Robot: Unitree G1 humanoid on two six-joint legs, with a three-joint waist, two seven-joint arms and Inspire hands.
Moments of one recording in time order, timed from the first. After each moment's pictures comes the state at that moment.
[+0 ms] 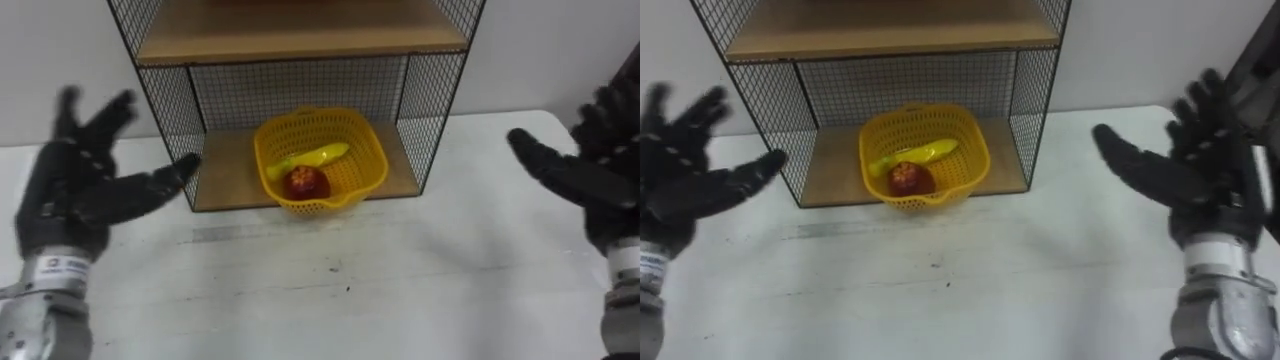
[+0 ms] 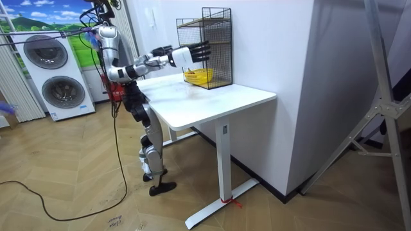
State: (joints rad) left arm 0.27 0.23 0.35 -0.40 -0.43 0.02 0.16; right arm 0.25 -0.28 -0.39 -0.32 0.54 0.00 -0.18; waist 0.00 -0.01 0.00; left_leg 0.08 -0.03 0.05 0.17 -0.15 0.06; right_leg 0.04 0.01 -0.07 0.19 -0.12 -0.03
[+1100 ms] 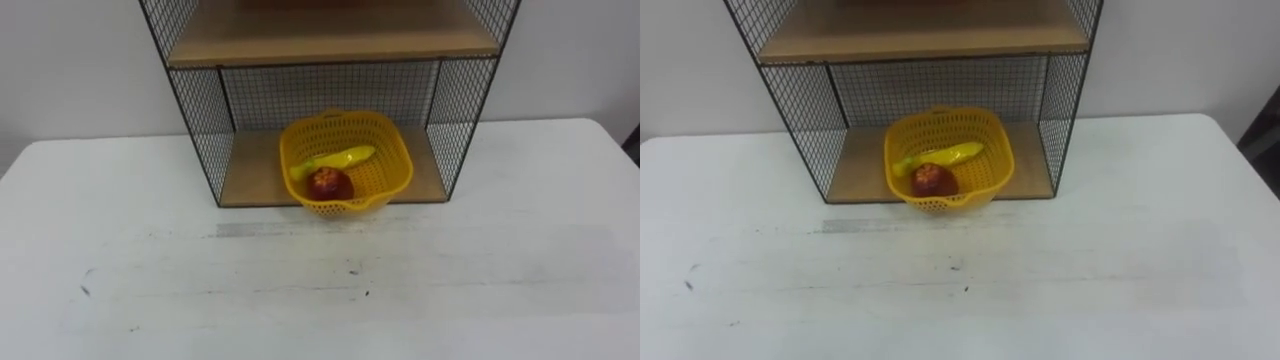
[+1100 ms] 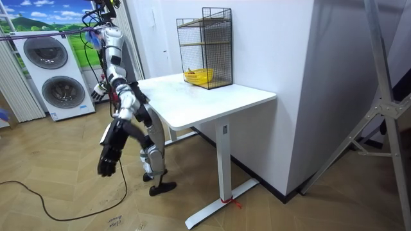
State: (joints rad) left arm 0.43 0.43 1.04 1.05 -1.13 -0.13 0.61; right arm 0.36 -0.50 -0.95 1.05 0.99 -0.07 -0.69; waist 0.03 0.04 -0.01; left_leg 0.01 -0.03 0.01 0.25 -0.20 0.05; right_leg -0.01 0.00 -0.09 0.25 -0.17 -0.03
